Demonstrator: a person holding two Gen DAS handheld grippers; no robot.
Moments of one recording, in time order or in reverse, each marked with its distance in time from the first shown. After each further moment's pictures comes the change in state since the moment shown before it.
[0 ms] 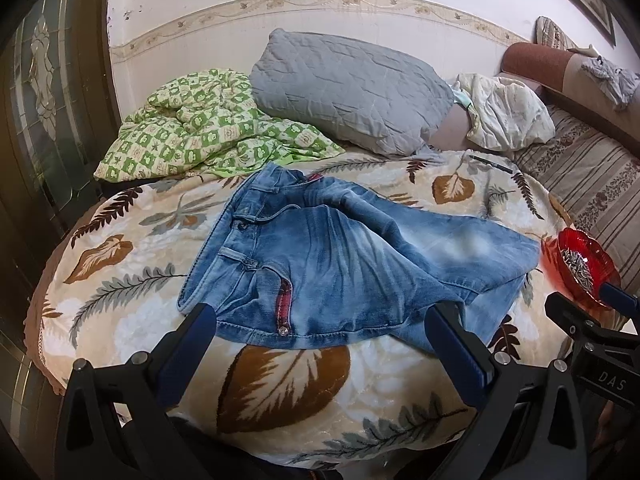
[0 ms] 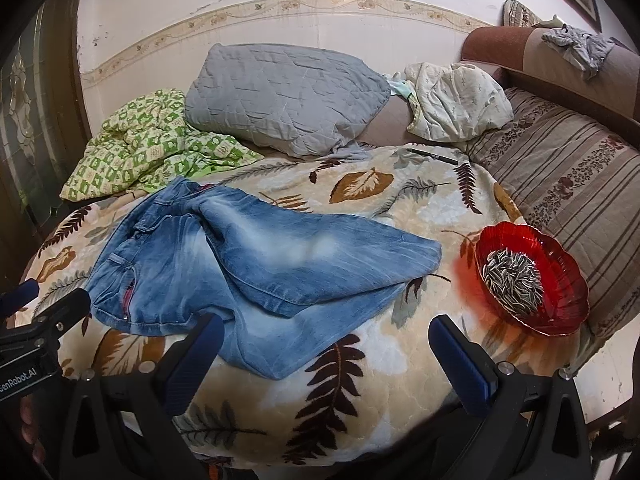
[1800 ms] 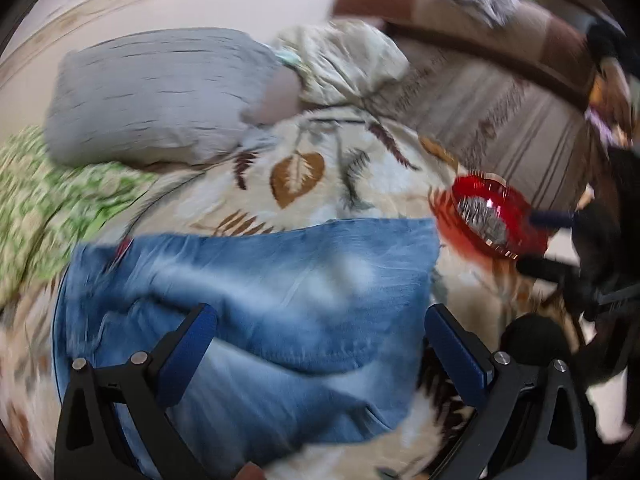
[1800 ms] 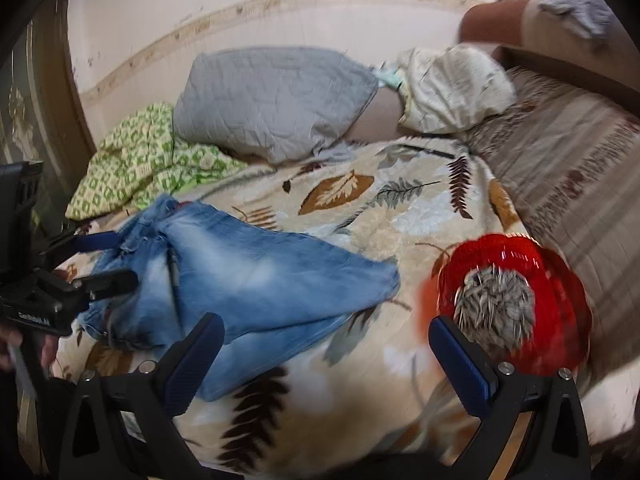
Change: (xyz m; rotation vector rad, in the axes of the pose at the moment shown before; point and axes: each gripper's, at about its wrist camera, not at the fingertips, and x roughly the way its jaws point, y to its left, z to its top) left arm 0.105 -0.103 0.085 0.459 0.154 -0.492; right arm 0.039 -0.109 0.044 0.015 0.059 0.121
